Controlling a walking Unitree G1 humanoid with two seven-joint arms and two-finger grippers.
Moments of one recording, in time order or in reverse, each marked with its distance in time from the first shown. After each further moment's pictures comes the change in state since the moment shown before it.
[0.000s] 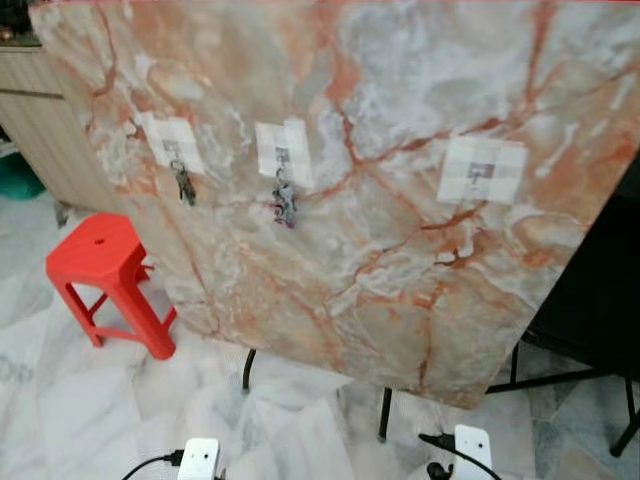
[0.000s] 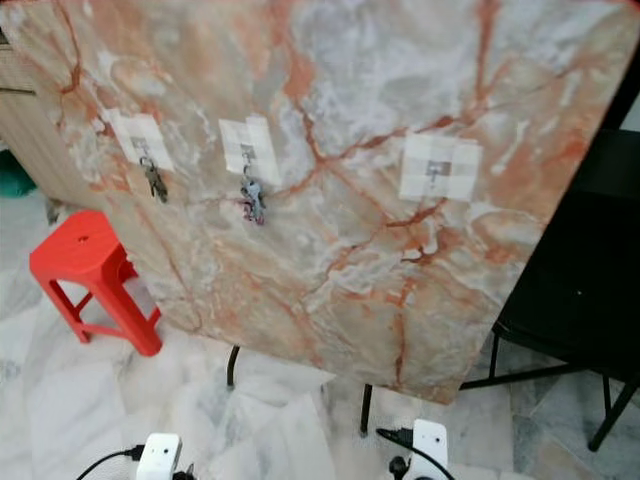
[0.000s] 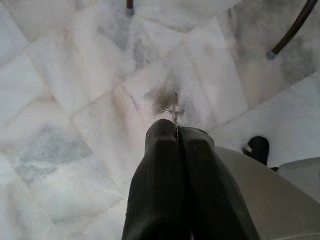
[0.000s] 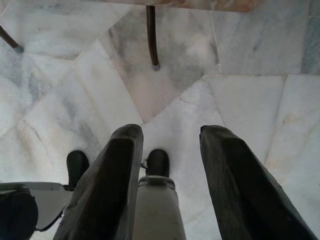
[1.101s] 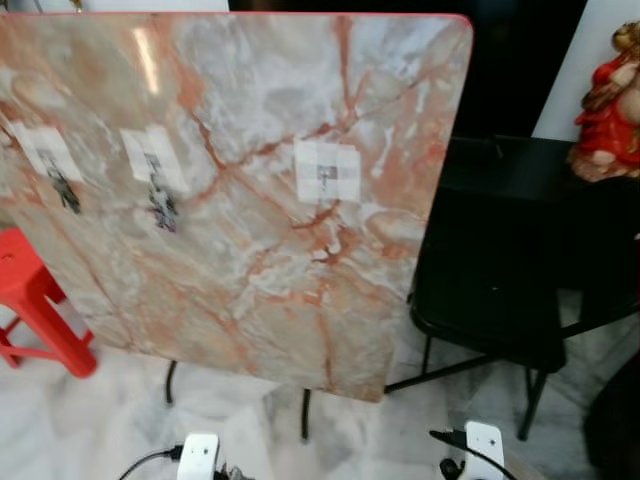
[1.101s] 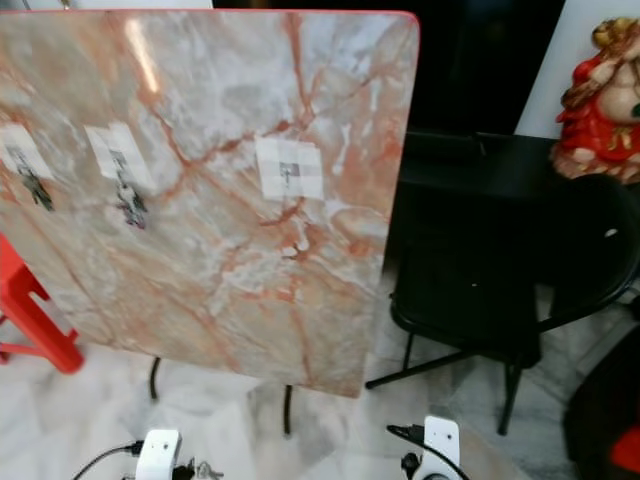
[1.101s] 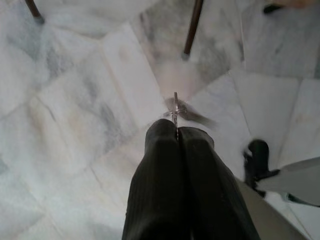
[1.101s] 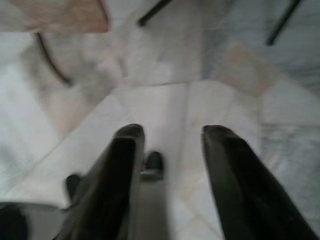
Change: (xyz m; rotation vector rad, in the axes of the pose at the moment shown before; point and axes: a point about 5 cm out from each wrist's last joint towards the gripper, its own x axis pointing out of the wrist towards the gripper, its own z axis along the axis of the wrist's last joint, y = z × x) left arm -0.002 0.009 -0.002 -0.007 -0.003 0.025; right arm 0.000 0.007 -0.002 0.002 0.002 0.005
